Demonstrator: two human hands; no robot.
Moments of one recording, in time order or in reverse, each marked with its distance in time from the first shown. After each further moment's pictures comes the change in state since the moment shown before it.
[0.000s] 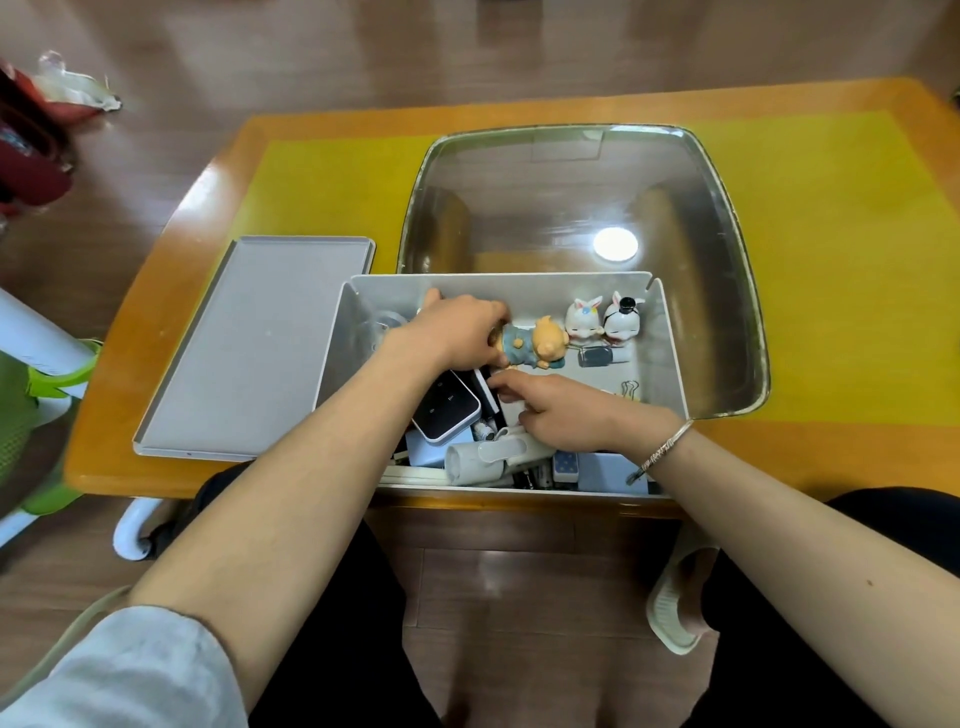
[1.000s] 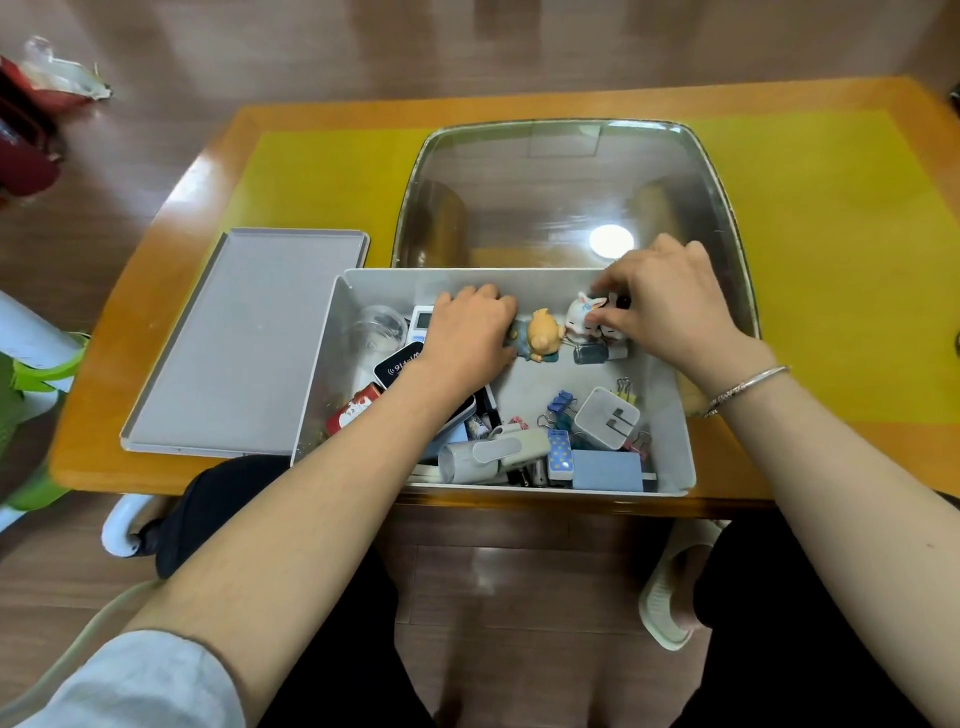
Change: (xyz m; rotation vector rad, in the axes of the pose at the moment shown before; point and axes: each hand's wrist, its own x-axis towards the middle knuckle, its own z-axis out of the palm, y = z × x) left_hand -0.011 0.030 0.015 0.018 0.311 -0.063; right_hand -0.025 0.033 -0.087 -0.602 0.745 0.085
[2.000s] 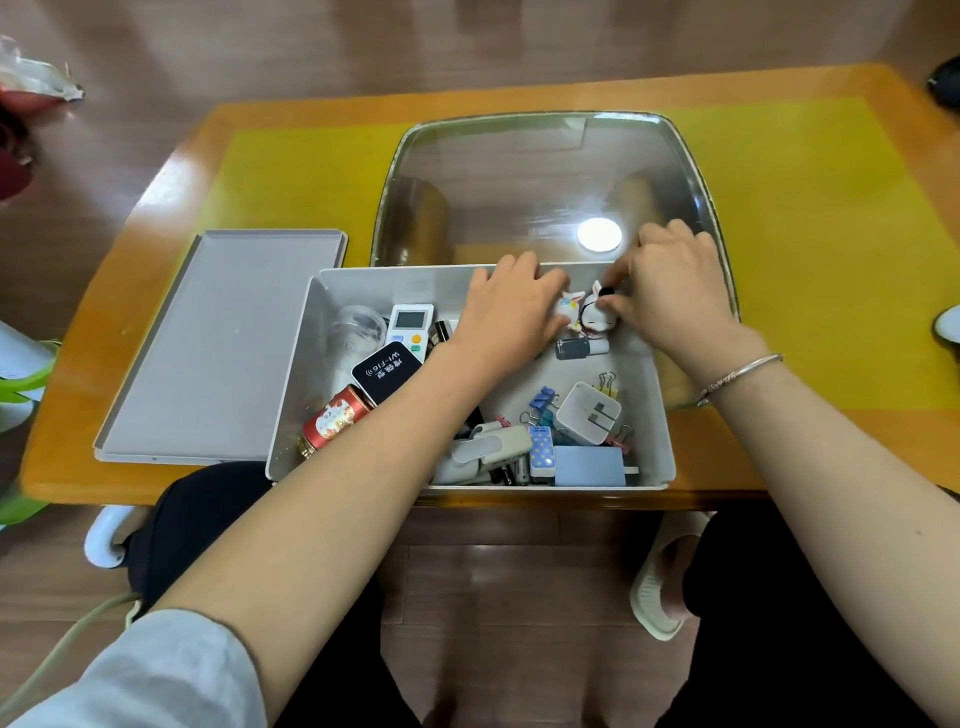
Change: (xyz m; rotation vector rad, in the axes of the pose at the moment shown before) left_hand 0.022 0.045 -0.008 -0.090 0.129 0.115; right_hand 0.002 0.018 0.008 -0.127 0.039 0.138
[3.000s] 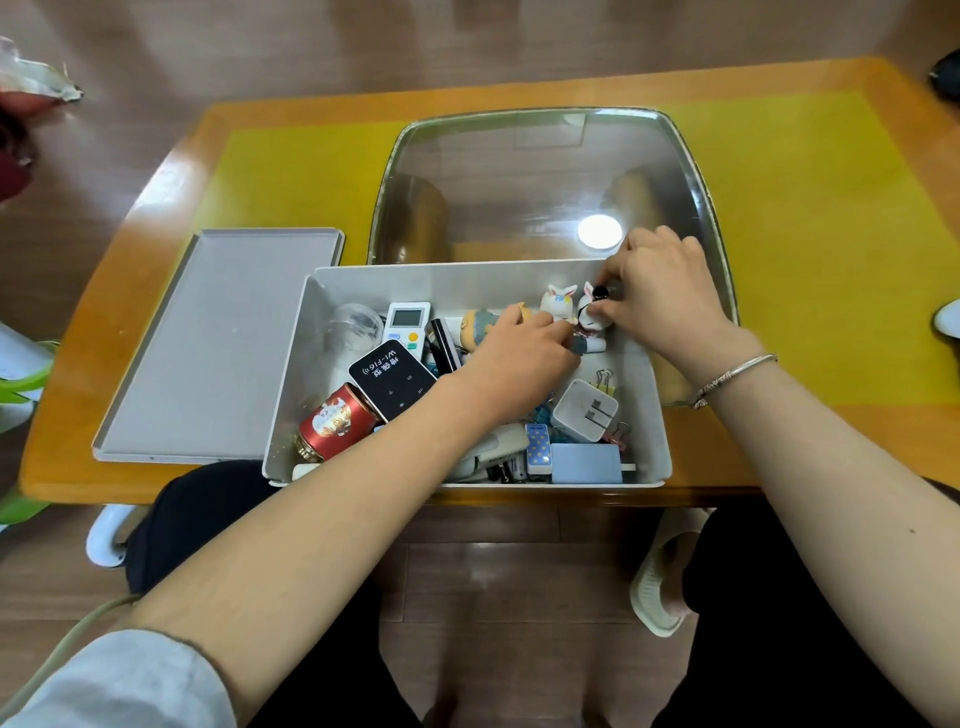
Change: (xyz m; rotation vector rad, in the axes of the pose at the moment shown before) left_hand -0.028 0.018 0.007 0.249 -0.198 0.353; right_hand -0.005 -0.003 -0.002 0.038 -0.034 -0.031
